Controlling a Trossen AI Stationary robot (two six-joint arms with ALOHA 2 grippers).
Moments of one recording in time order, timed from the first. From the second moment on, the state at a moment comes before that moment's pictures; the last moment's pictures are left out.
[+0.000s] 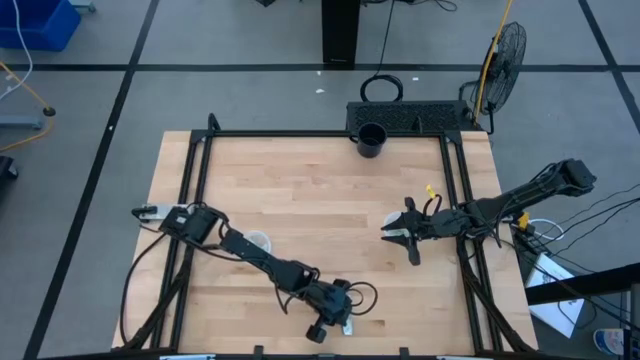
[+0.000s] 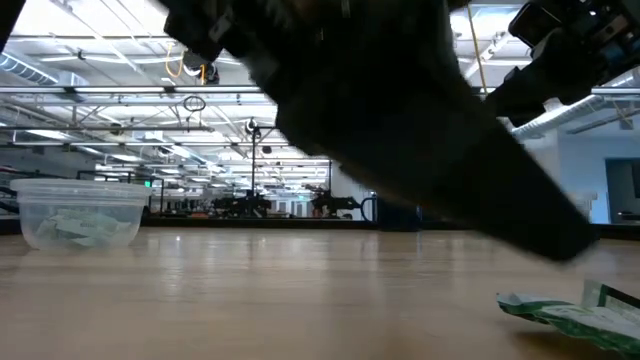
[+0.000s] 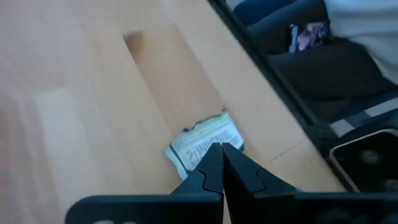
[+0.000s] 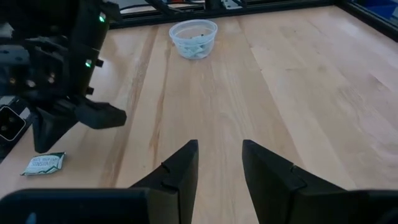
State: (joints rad) left arm -0.43 2.25 1.50 0.02 0.23 -0.08; right arm 0.33 0.81 0.31 0.08 0.29 0.25
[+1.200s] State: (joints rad) left arm -0.19 2.17 1.52 0.03 0.01 0.10; right arm 0.51 1.21 0.31 0.37 0.23 0.02
